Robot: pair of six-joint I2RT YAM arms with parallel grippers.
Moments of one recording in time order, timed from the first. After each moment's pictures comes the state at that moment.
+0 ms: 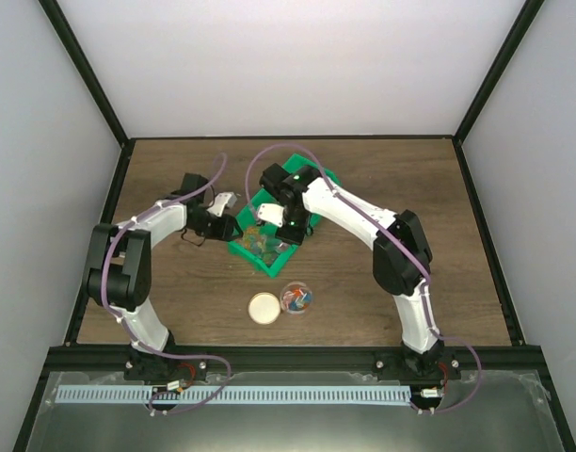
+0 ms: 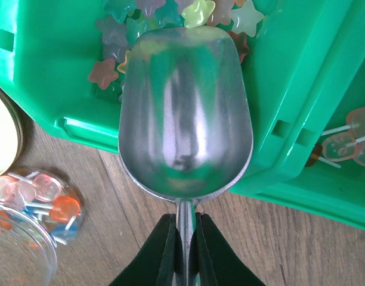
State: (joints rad) left arm -0.18 1.74 1.07 -0.56 0.51 0.06; right arm 0.78 2.07 1.87 -1.25 -0.04 -0.51
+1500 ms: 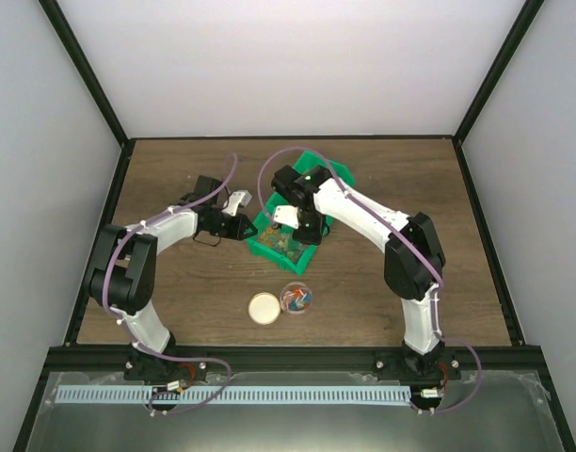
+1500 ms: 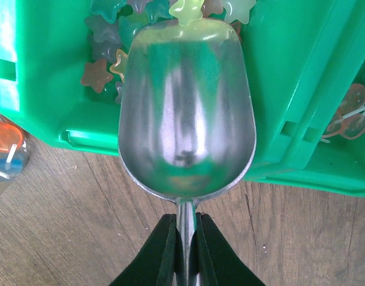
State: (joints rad) left arm -0.29 1.73 1.02 -0.36 0.61 -0.10; right arm 0.76 1.98 1.75 -1.27 0.10 -0.59
